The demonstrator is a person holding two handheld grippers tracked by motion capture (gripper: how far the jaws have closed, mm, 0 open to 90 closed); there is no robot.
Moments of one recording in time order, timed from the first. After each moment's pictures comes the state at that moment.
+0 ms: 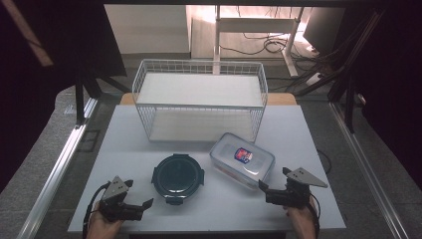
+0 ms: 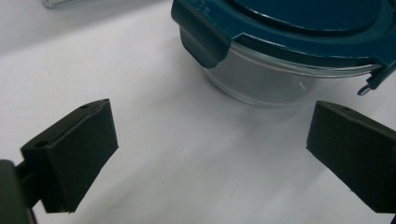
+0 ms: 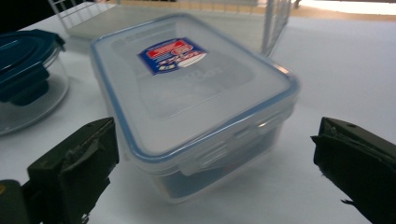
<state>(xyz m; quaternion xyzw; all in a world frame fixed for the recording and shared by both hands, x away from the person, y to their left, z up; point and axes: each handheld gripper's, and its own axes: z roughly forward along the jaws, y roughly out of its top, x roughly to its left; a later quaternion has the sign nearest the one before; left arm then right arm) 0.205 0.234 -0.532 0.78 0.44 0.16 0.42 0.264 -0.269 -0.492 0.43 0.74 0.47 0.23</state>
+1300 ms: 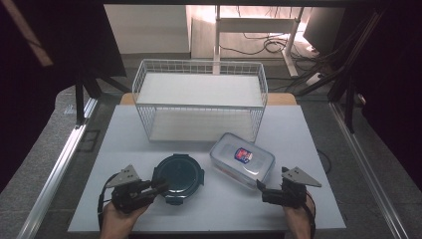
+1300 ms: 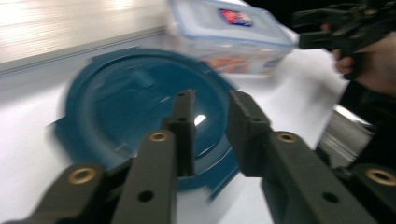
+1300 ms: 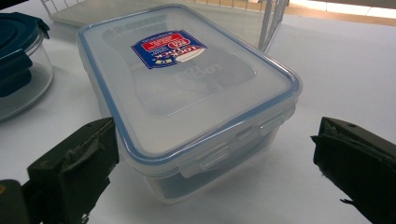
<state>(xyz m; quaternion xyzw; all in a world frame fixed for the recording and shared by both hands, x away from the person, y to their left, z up) 0.214 0.184 -0.467 0.76 0.39 0.07 0.52 0.264 -0.259 -0.492 0.43 0.75 0.44 0.26</state>
